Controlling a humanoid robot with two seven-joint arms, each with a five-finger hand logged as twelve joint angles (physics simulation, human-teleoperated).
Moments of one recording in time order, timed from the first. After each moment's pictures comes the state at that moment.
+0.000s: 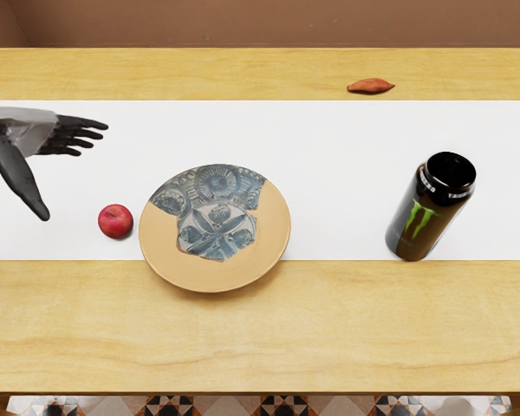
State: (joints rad) left arm -1.27 1.07 -0.12 -1.33 0.47 -0.61 0.17; right arm -0.07 0.00 -0.05 0.16 0.07 0.02 -0.18
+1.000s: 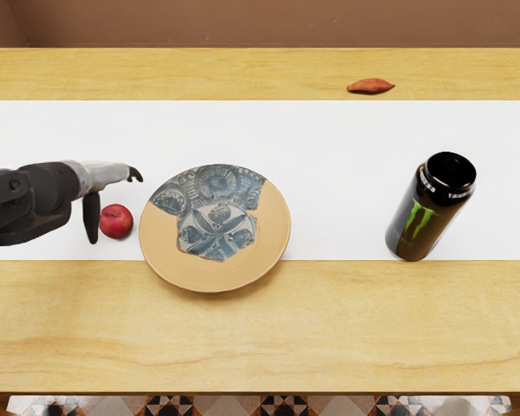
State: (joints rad) left arm -1.09 0.70 -0.14 -1.49 1.28 -0.22 0.61; right arm -0.08 0.00 -0.05 0.16 0.08 0.02 -0.18
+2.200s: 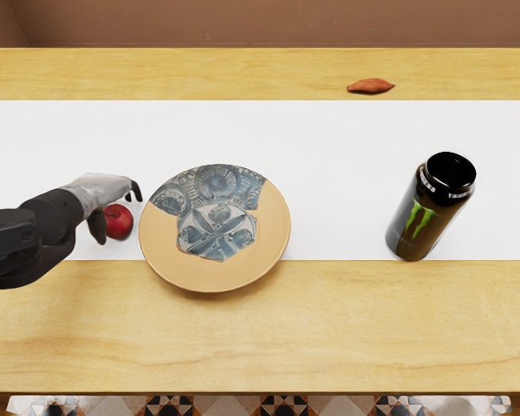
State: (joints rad) left arm -1.02 0.70 -0.07 -1.54 1.42 -0.03 0.61; right arm -0.08 0.00 -0.05 0.16 0.08 0.02 -0.18
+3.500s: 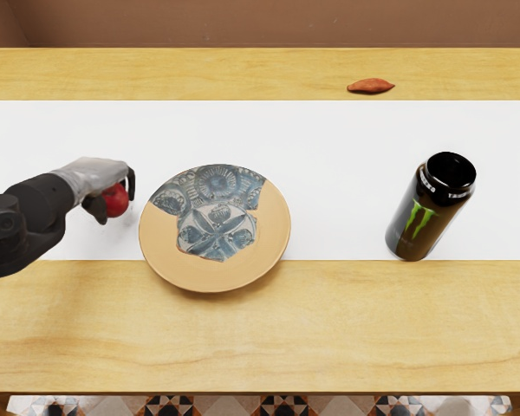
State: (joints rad) left arm -1.08 0.77 -0.08 -1.62 1.41 -0.06 0.61; right arm -0.08 0.00 -0.05 0.16 0.08 0.02 -0.18
